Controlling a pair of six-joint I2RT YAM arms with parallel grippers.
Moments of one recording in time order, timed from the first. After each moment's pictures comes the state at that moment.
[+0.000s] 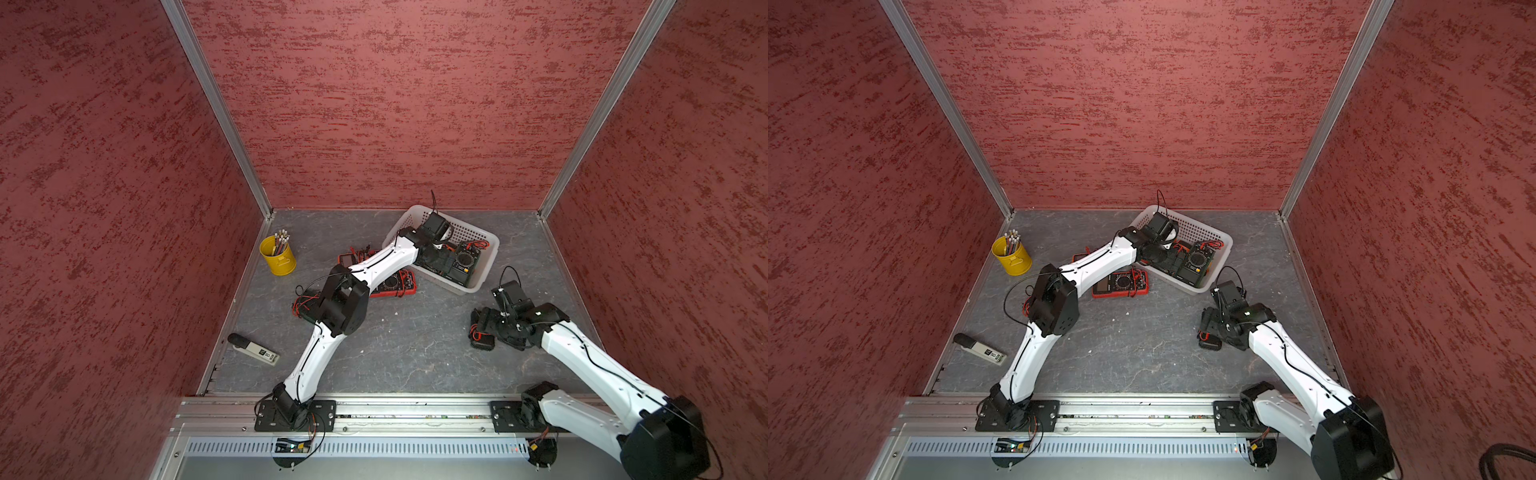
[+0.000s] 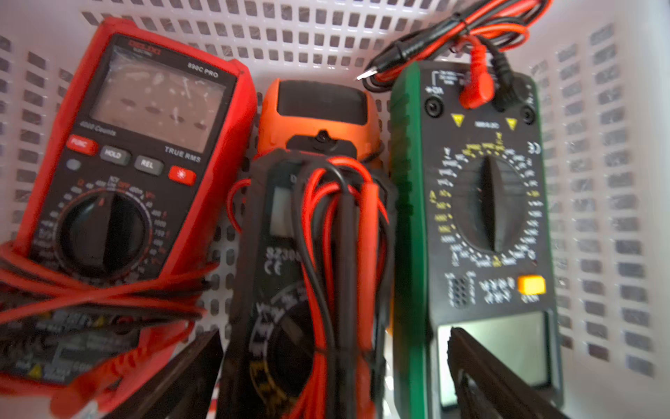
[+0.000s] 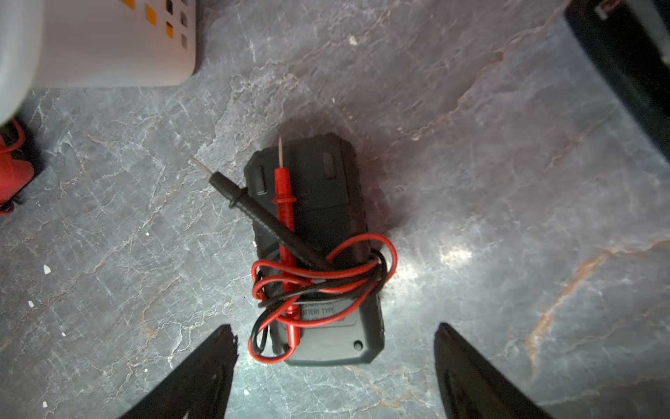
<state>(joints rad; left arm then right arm) -0.73 2.31 2.11 -0.78 0.02 -0.23 0.38 1.05 0.69 -0.87 0.03 0.80</state>
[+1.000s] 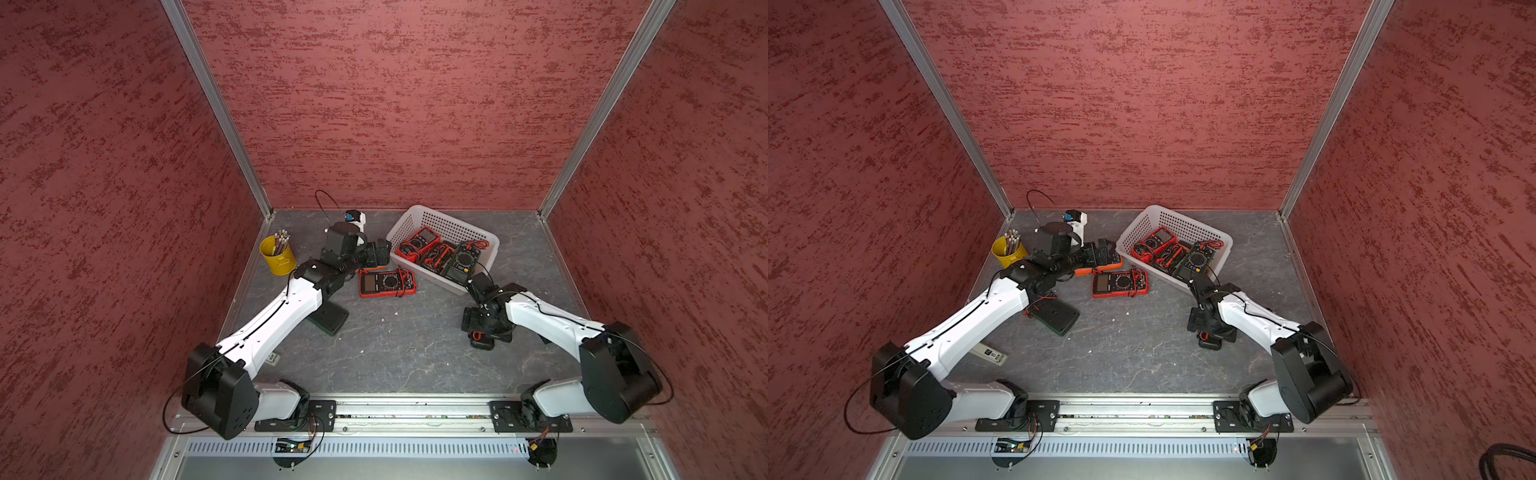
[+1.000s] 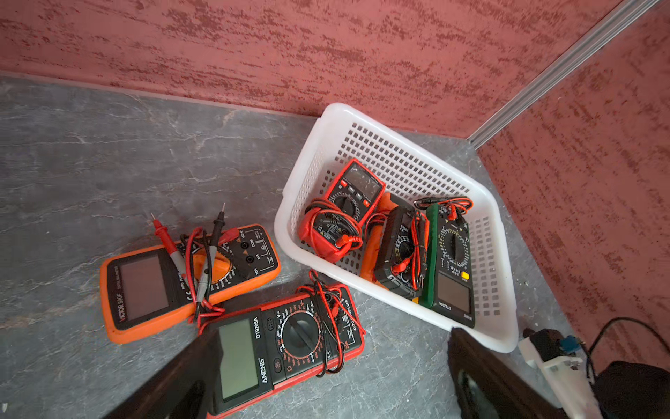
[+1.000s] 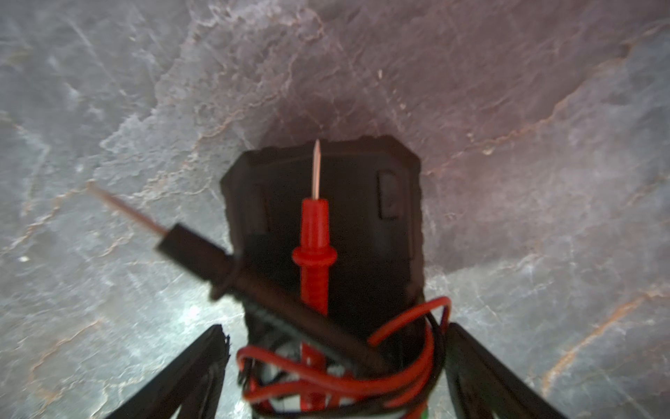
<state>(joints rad) -0.46 1.32 1.10 -0.29 0.02 -0.45 0.47 1.44 0.81 -0.86 0.08 0.76</state>
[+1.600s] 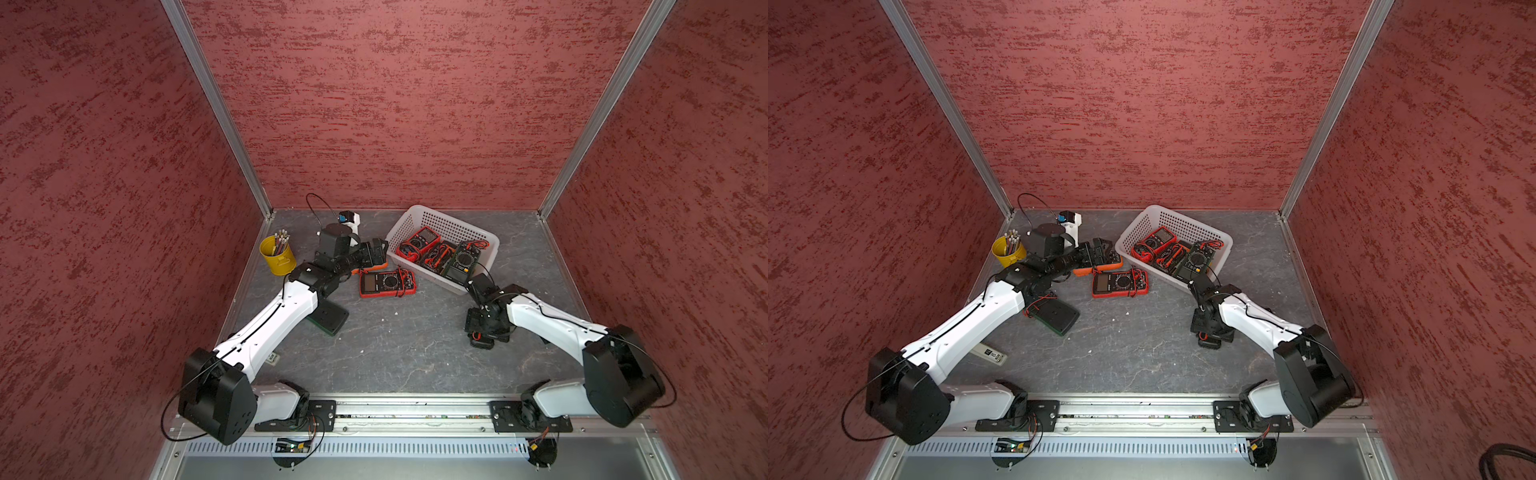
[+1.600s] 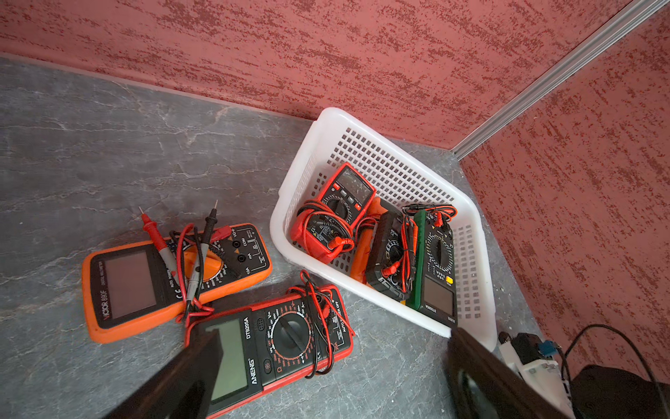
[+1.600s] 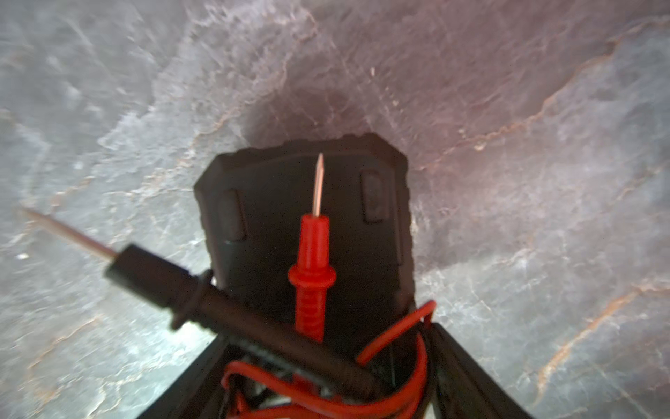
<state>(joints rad) -0.42 1.30 1.07 -0.25 0.10 -0.49 0.47 1.38 0.80 -0.86 0.09 0.78</state>
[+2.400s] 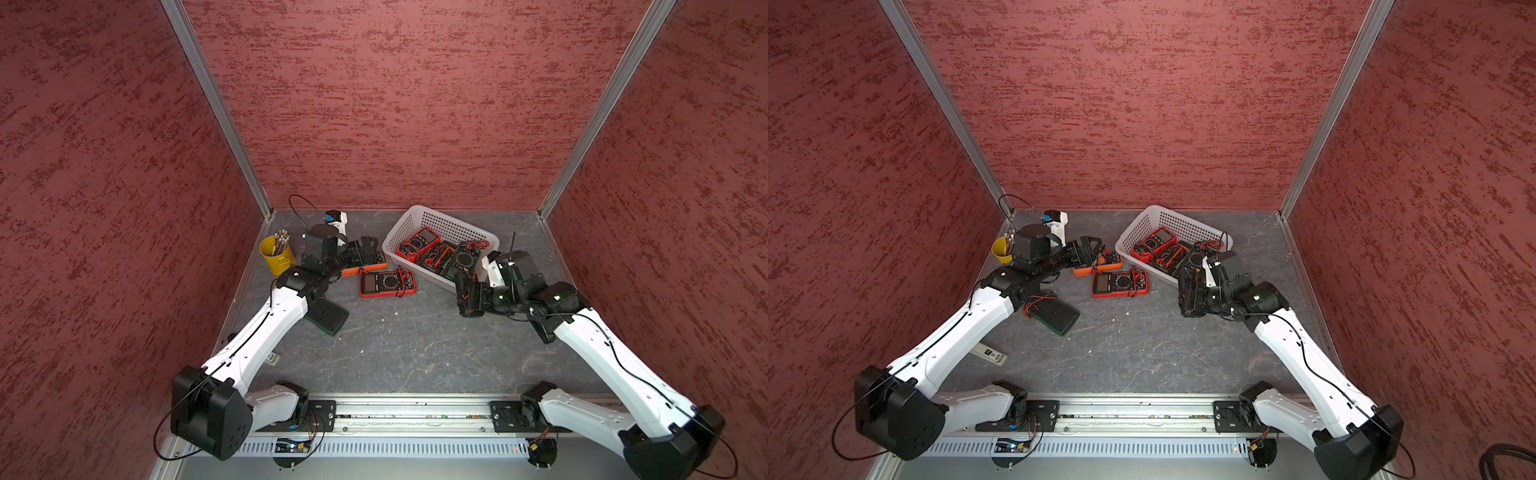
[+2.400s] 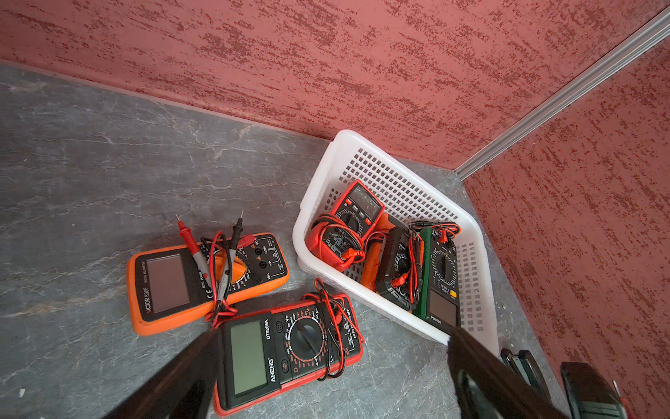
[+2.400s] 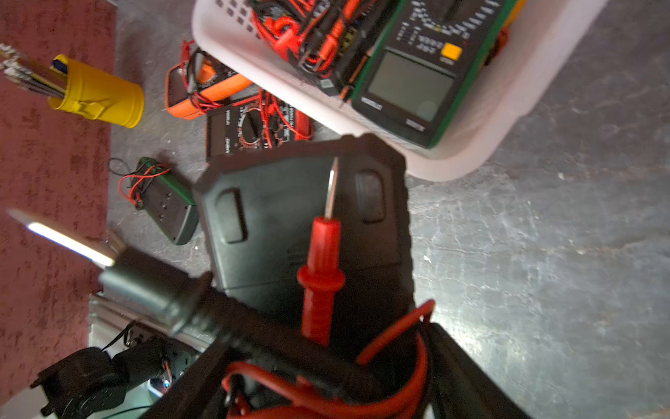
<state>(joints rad) -0.35 1.22 1.04 -0.27 0.11 -0.49 0.48 1.08 1.10 -0.92 -0.19 0.56</state>
